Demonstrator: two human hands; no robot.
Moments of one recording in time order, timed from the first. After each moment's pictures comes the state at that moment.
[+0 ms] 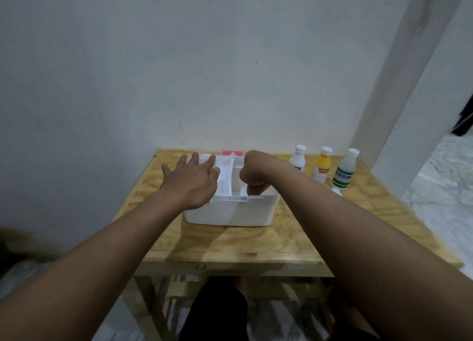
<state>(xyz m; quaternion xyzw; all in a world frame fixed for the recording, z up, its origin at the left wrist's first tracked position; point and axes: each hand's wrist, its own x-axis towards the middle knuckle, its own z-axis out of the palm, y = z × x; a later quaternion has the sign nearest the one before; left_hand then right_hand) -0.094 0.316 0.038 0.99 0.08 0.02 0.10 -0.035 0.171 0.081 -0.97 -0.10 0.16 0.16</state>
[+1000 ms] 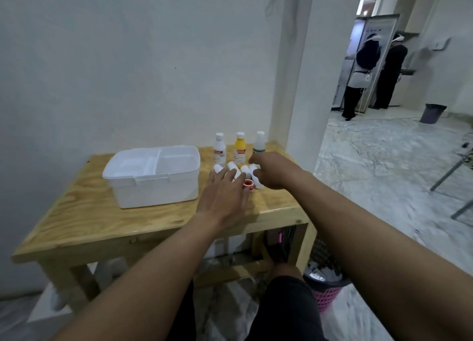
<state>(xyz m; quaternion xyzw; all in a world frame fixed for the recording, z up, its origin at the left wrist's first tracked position) -0.139 0.105 -0.015 0.96 -0.17 0.19 0.07 -0.095 -0.049 0.046 -0.99 -0.13 -0.05 0.11</state>
